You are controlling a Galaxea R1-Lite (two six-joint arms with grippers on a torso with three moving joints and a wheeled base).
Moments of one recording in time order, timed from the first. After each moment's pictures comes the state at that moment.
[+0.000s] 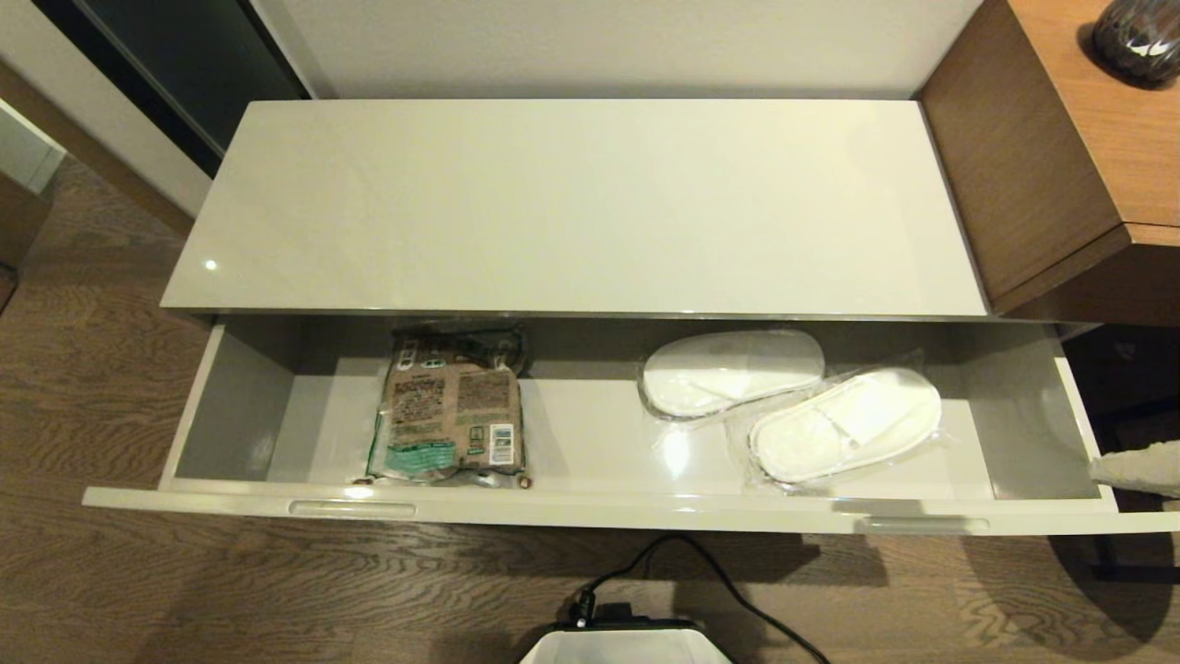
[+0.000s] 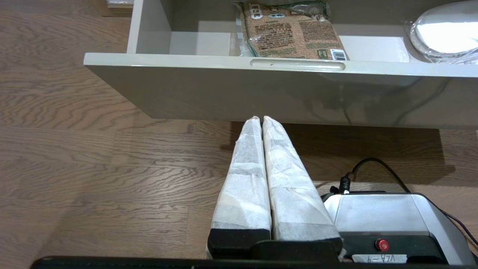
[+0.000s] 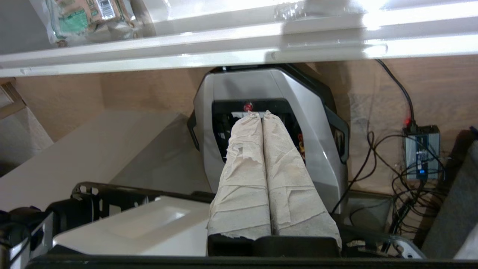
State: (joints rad) left arm 0.00 0.00 0.00 0.00 -0.01 0.01; right arm 0.21 1.11 -1.12 0.76 0.19 0.40
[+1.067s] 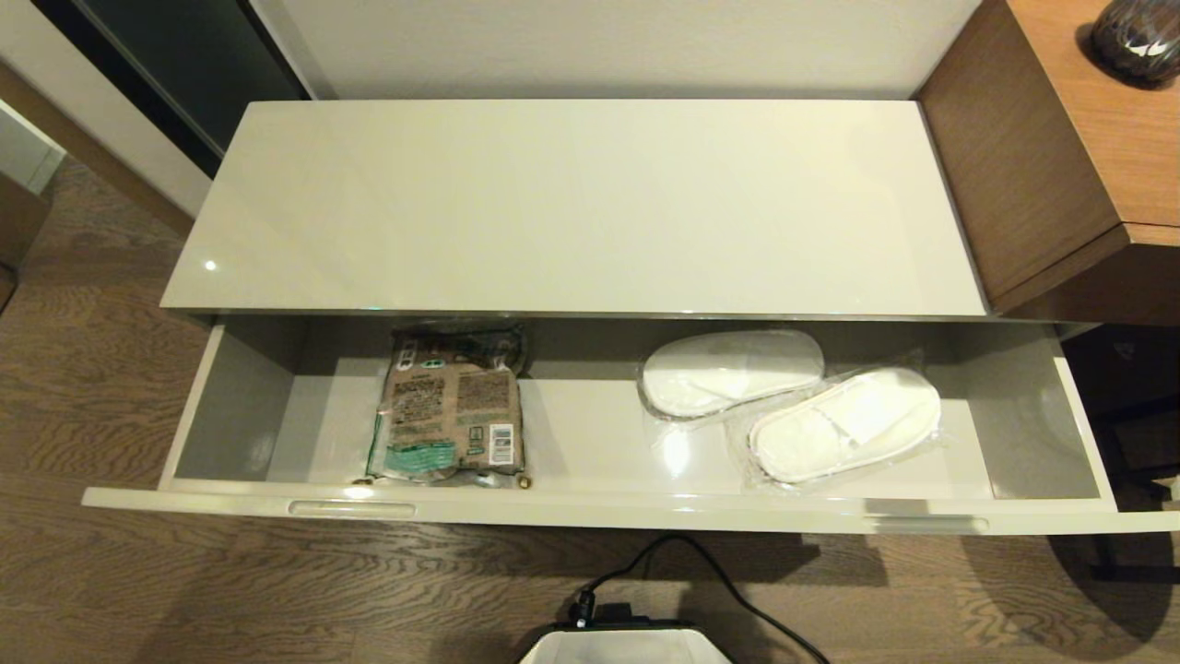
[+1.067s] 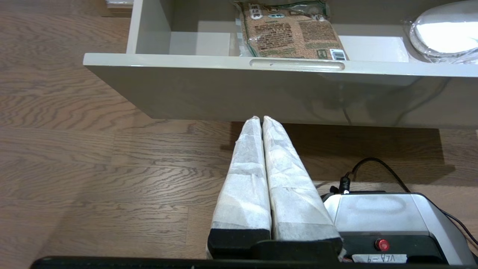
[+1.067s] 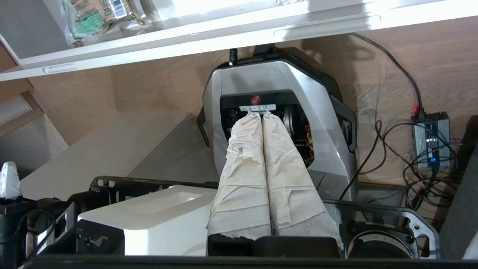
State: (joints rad) left arm 0.00 0.00 0.00 0.00 -0.01 0.01; right arm 0.21 1.04 -1.20 0.90 0.19 0.45
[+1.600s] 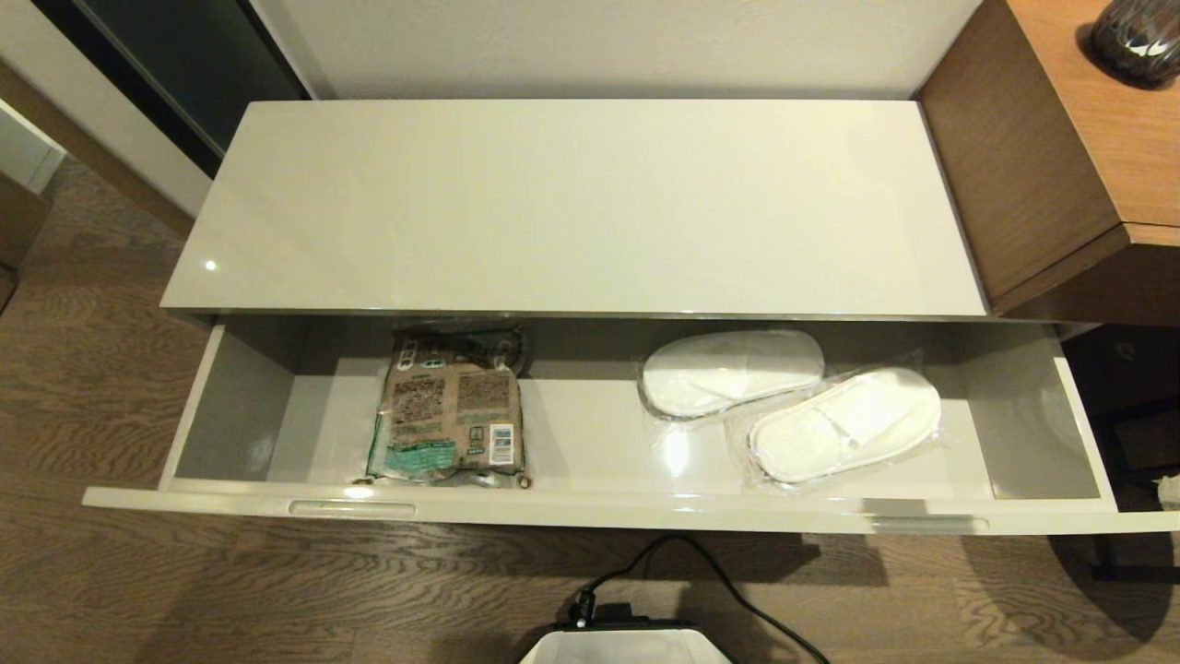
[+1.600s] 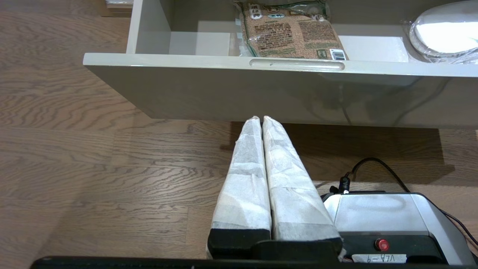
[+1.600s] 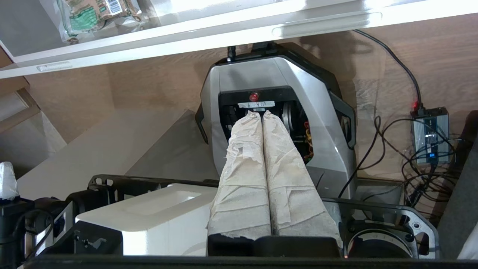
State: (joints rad) left arm 0.00 0.00 0.00 0.00 -0.01 0.01; right arm 0.21 1.06 -1.20 0.90 0.19 0.45
